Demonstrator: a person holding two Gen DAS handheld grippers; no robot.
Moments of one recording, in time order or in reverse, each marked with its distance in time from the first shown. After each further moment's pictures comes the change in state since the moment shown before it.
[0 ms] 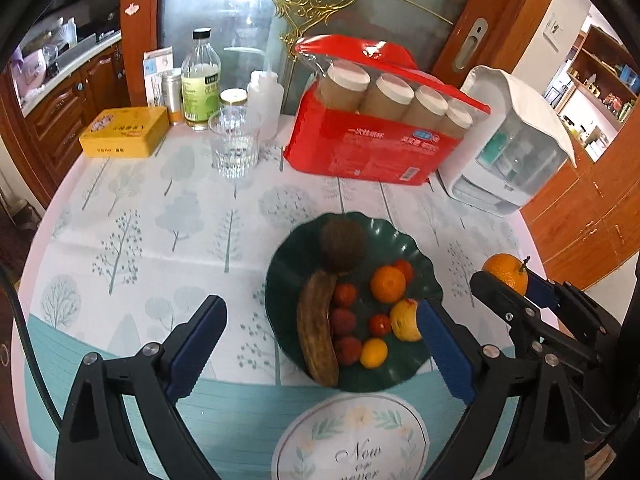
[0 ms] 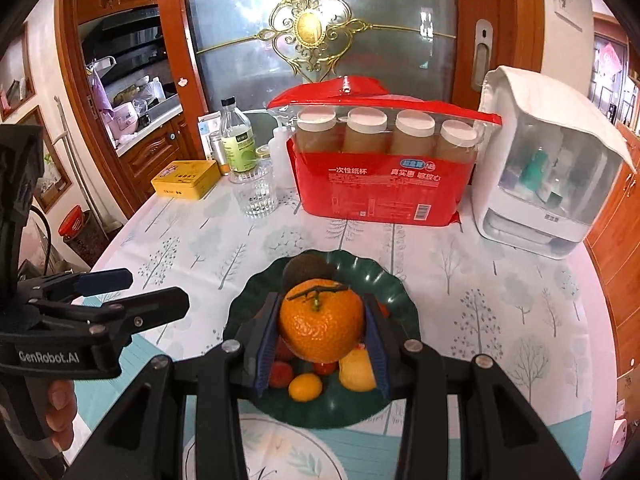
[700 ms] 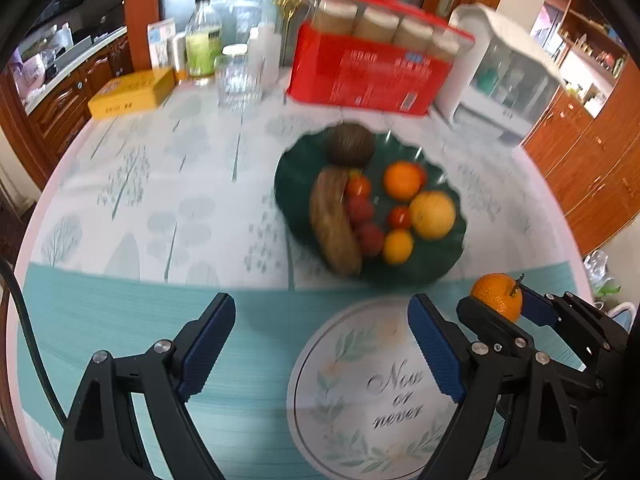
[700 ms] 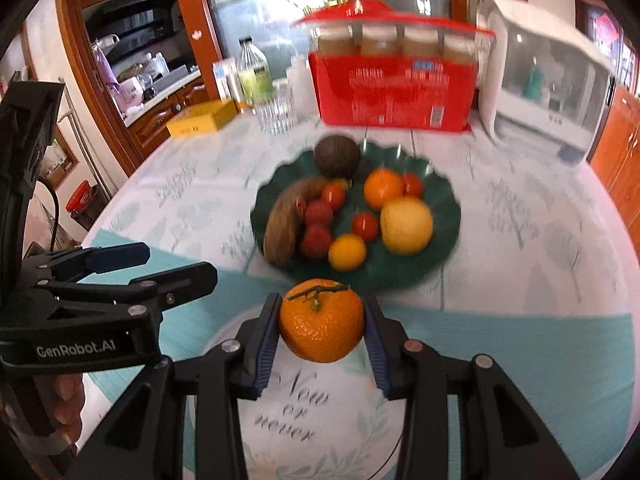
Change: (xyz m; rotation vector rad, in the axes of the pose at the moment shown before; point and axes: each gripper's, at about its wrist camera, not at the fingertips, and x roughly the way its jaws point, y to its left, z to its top) left arm 0.002 0.004 -0.108 0.074 0.038 0.026; right arm -0.013 0.035 -0.119 0.030 0.059 0.033
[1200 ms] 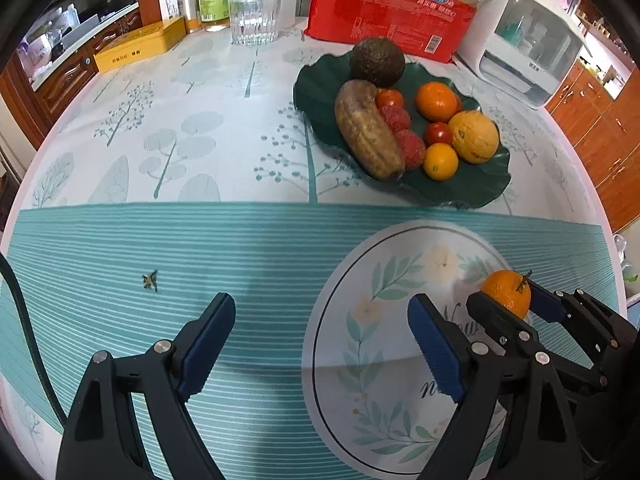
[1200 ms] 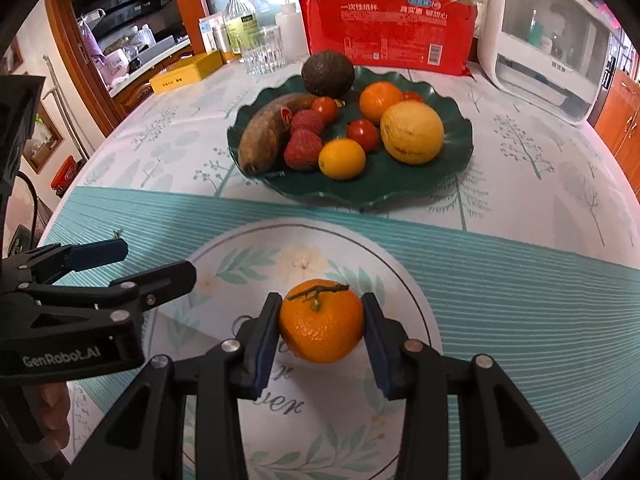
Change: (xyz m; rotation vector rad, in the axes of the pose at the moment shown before) left arm 0.053 0.011 -0.067 -0.008 0.098 0.072; right arm 0.047 0.000 -0.070 0.023 0.114 -0.031
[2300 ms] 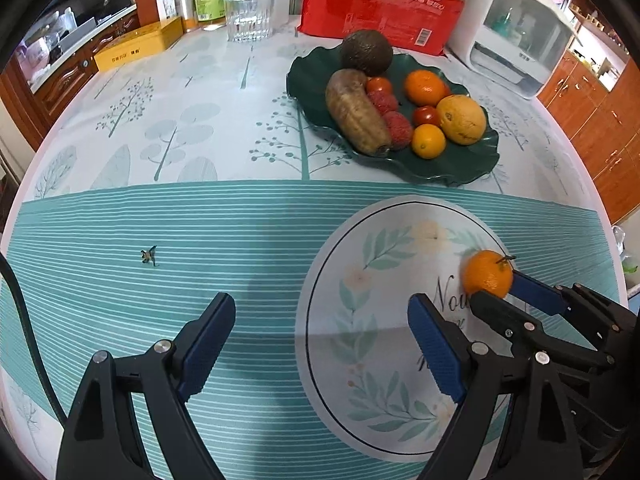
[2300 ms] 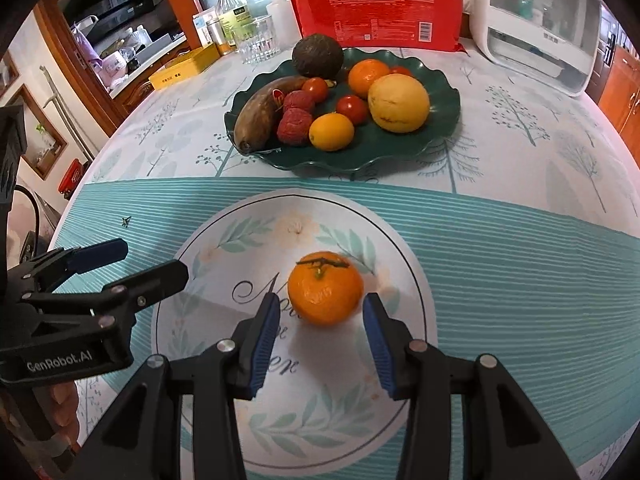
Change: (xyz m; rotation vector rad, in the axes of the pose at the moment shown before) left arm -0.004 -0.003 -0.022 0.012 0.007 0.005; right arm 0.000 -0.009 -0.016 0.039 0.063 0.029
